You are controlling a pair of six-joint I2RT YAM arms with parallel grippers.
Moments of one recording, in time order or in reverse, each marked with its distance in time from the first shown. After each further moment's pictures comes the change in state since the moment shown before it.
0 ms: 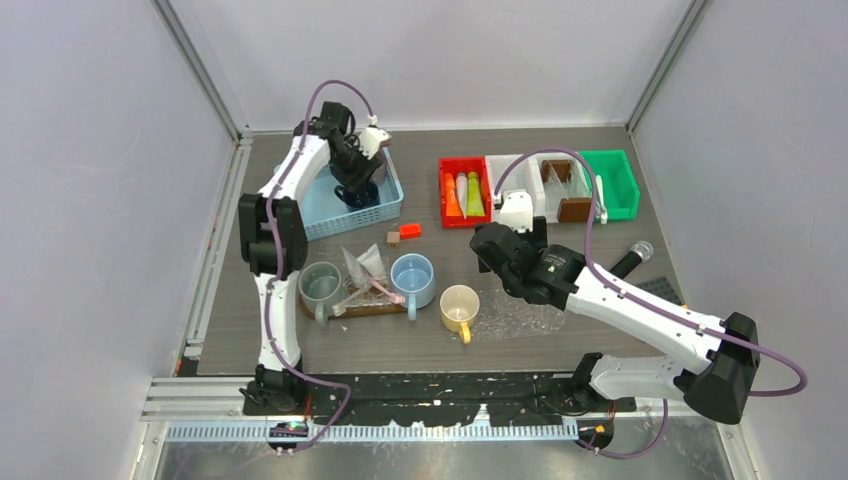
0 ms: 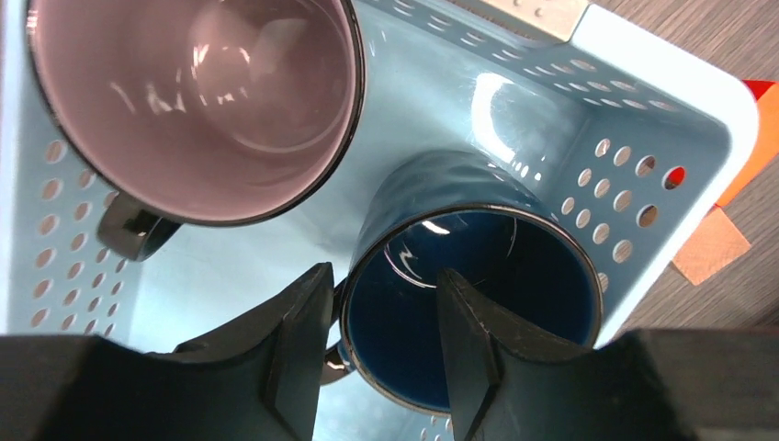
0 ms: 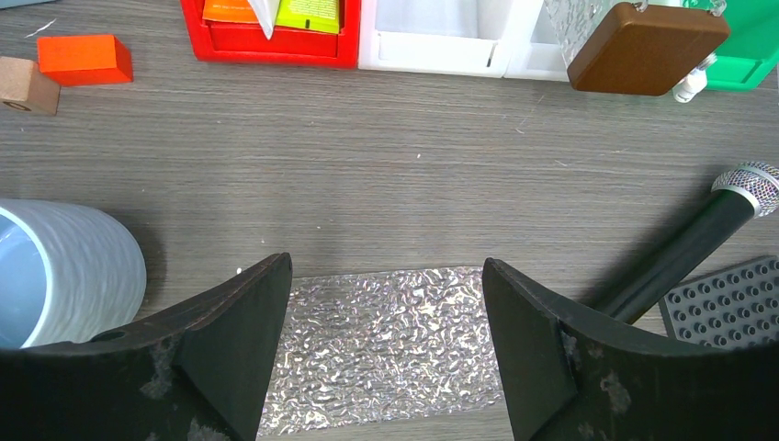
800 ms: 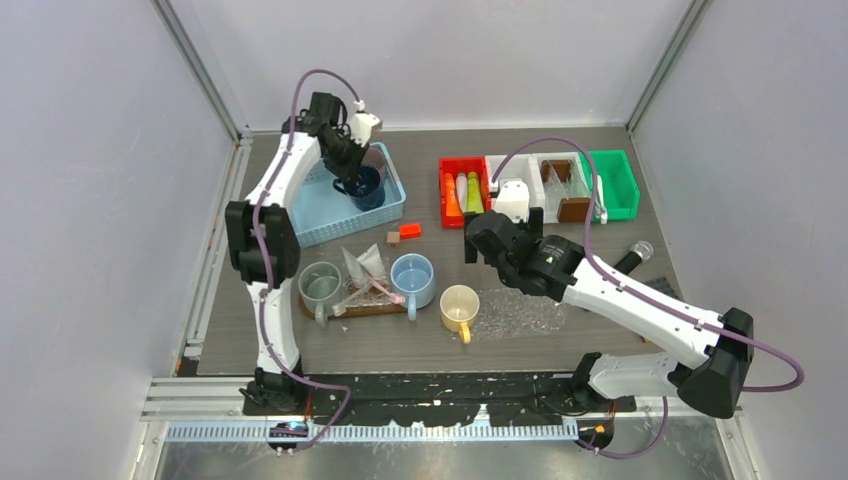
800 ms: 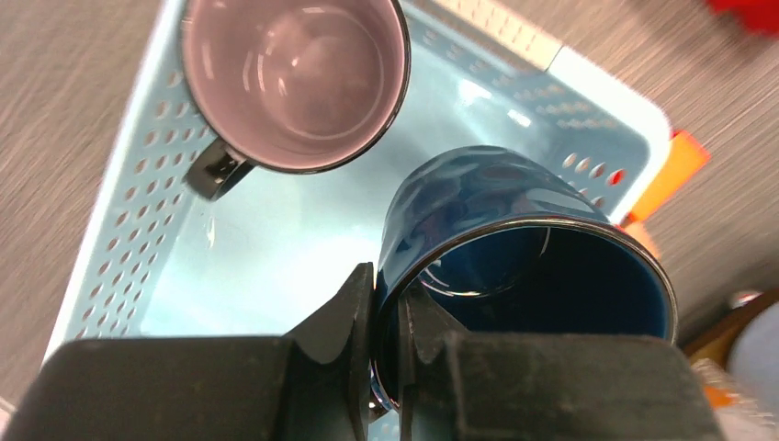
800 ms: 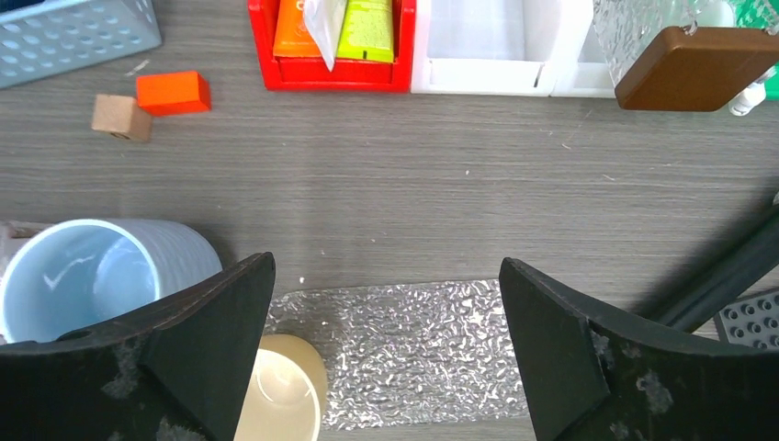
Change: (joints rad) left arm 0.006 -0.063 -0.018 0.002 -0.003 -0.117; right arm 0.000 0.043 0.092 0.000 -0.055 0.034
